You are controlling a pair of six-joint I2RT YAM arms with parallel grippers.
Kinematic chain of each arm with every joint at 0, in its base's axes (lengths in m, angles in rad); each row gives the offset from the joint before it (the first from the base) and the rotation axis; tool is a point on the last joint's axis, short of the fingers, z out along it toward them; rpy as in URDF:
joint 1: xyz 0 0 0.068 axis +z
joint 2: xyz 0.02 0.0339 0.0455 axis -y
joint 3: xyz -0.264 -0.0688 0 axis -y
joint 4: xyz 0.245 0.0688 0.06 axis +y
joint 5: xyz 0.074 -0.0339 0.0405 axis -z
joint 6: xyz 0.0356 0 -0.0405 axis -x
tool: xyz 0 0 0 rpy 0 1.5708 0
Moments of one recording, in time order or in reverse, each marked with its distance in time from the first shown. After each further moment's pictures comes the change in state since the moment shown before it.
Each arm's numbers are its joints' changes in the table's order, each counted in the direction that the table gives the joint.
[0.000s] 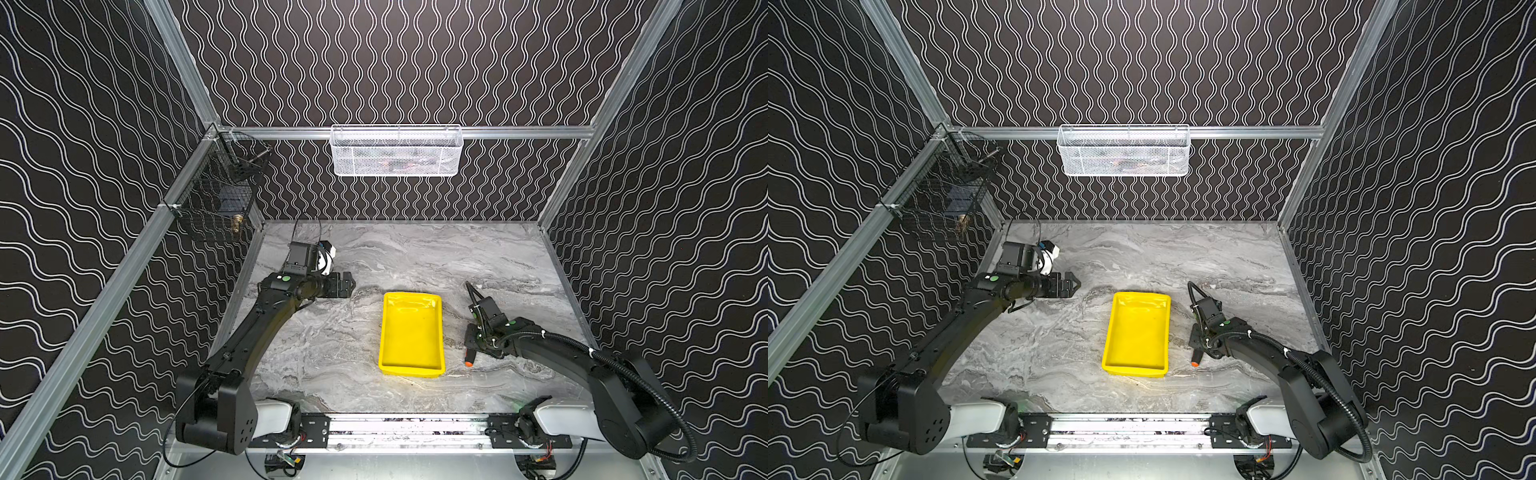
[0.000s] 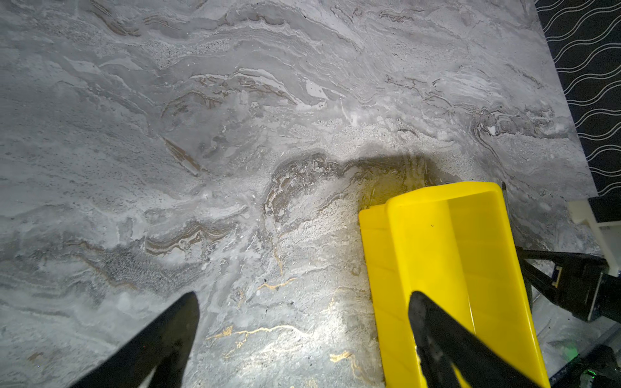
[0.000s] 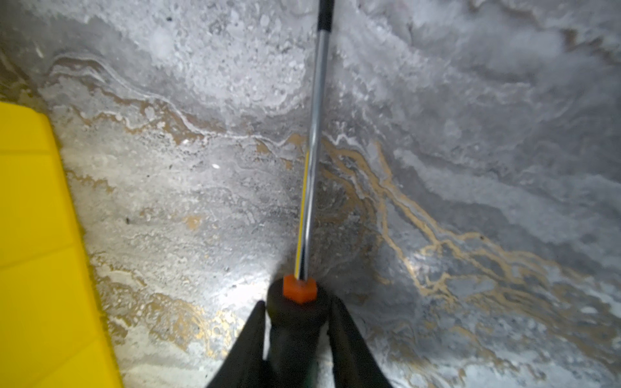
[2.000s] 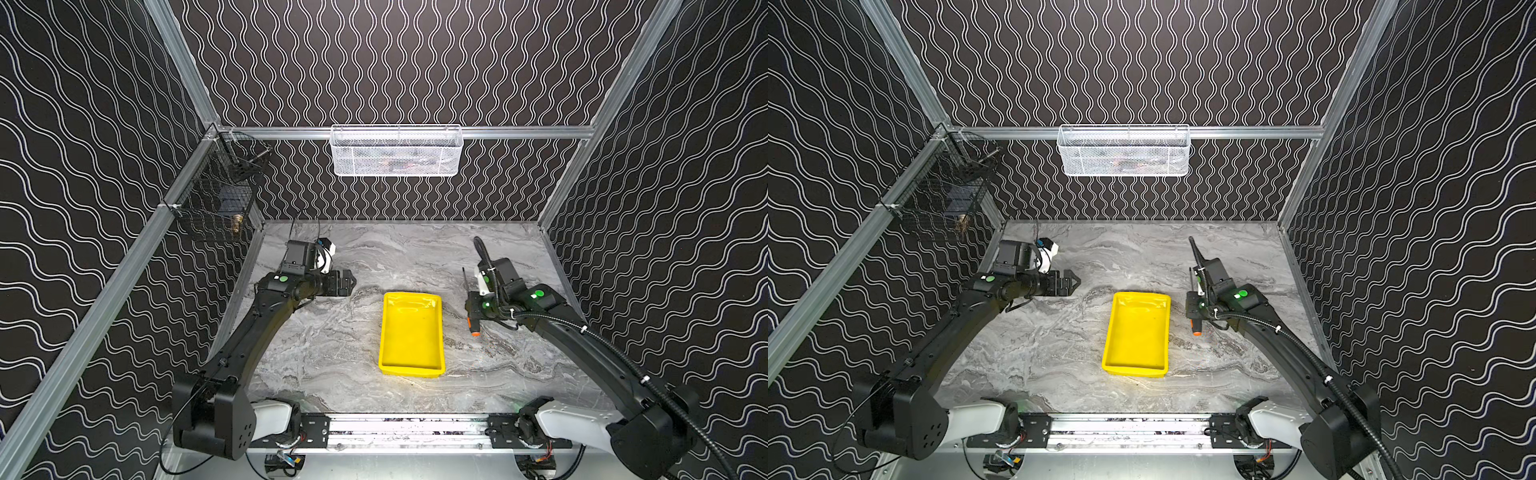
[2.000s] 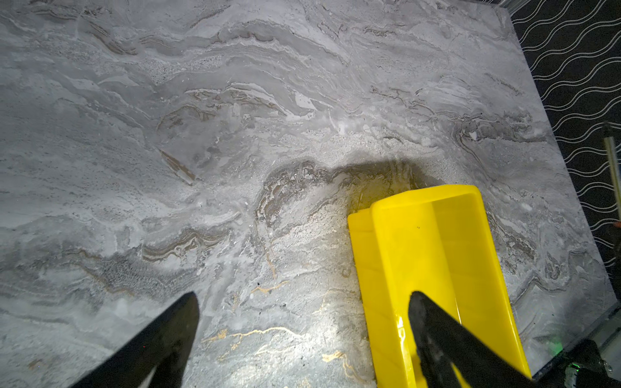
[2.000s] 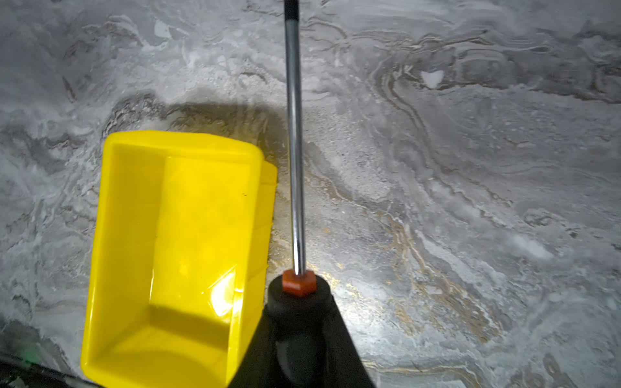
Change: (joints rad) left arm 0.004 0.022 0.021 0.009 0.024 -0.001; right arm 0.044 0.096 0.482 0.386 -0.066 0.237
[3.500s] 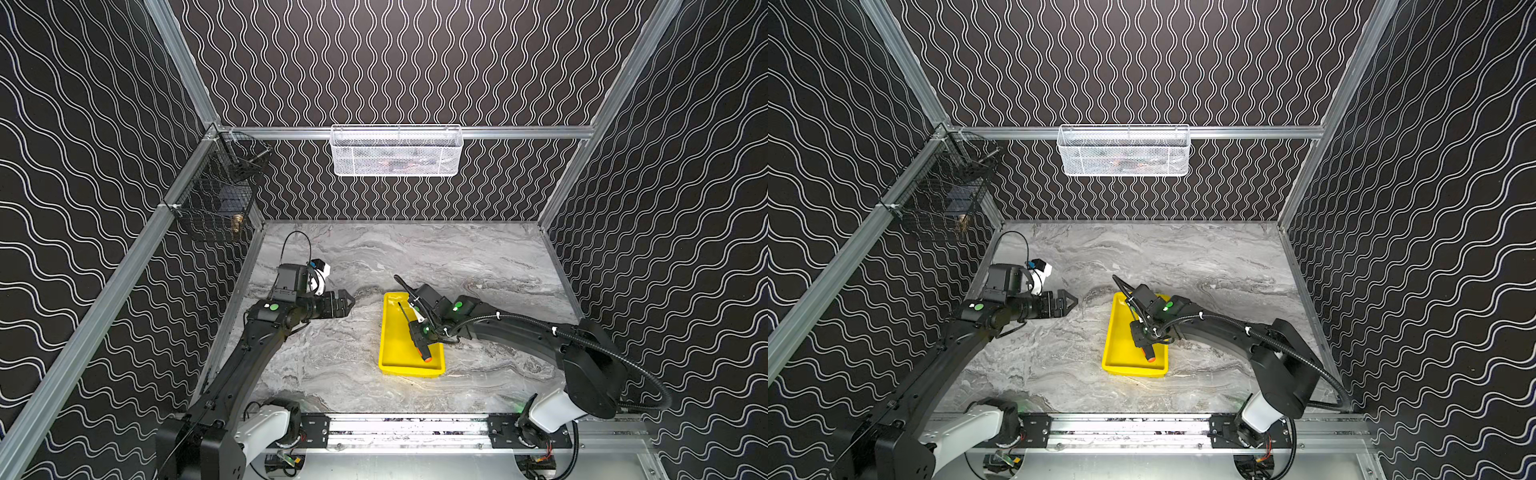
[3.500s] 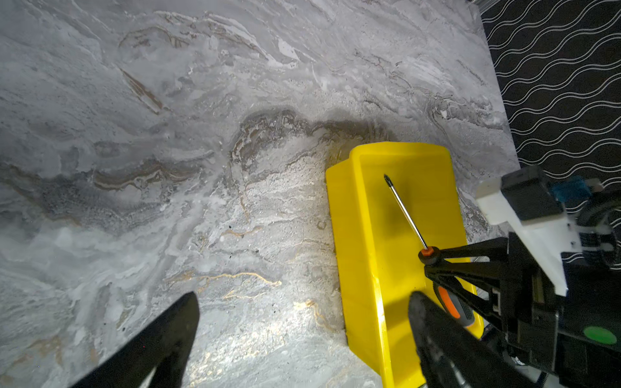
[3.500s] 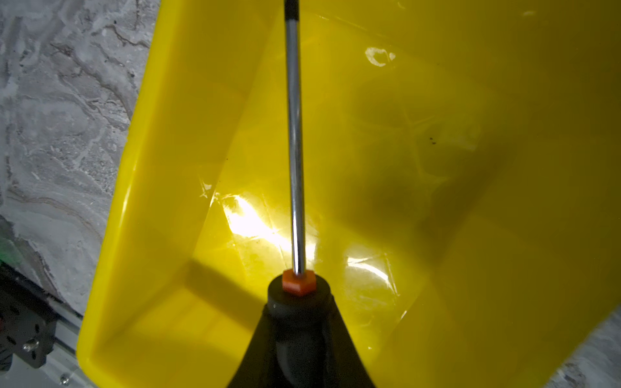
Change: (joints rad) left arm 0.010 0.211 -0.224 0.012 0.096 0.090; right arm 0.375 -0.370 0.010 -0.208 -0.042 -0.069
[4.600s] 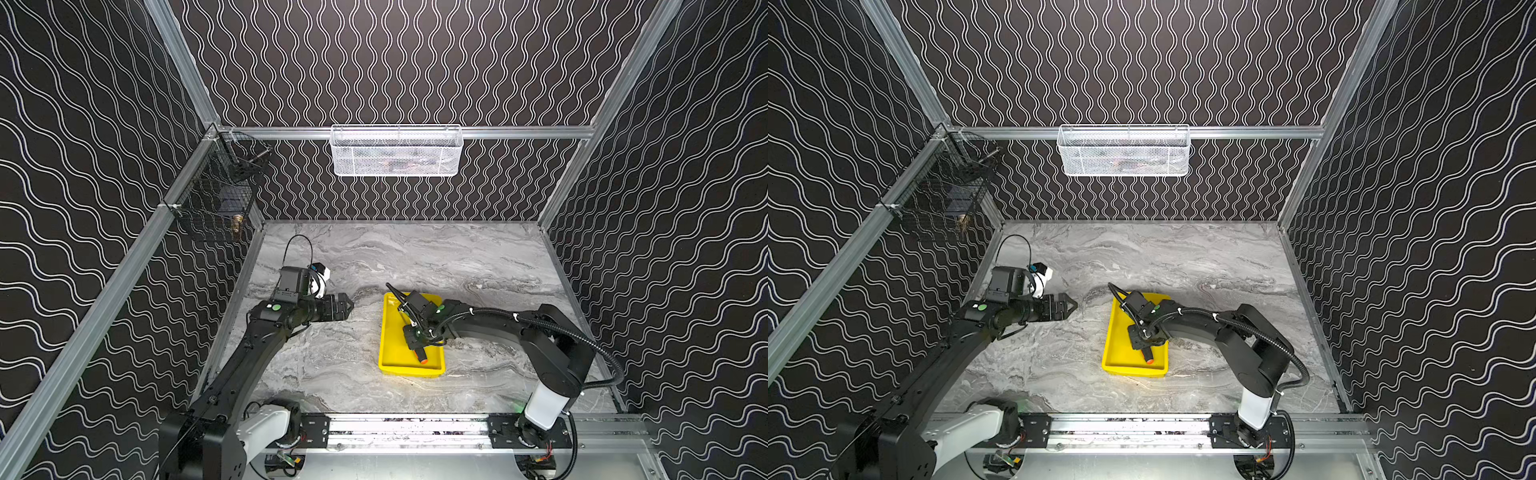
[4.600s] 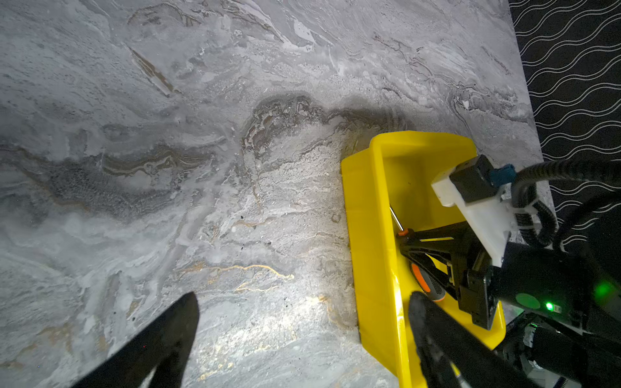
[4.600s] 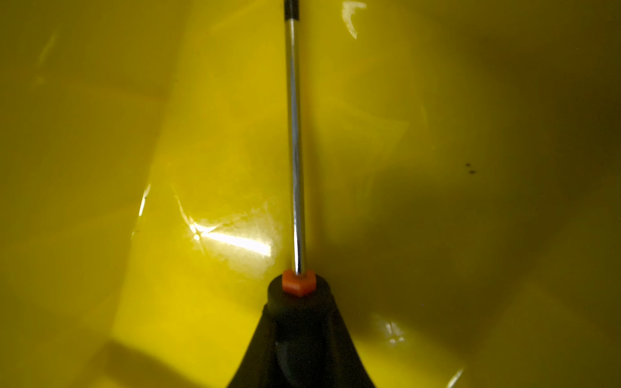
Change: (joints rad) left arm 0.000 -0.010 -0.018 -0.003 -0.031 -0.010; right arm -0.009 -0.169 -0.008 -0.105 0.045 0.000
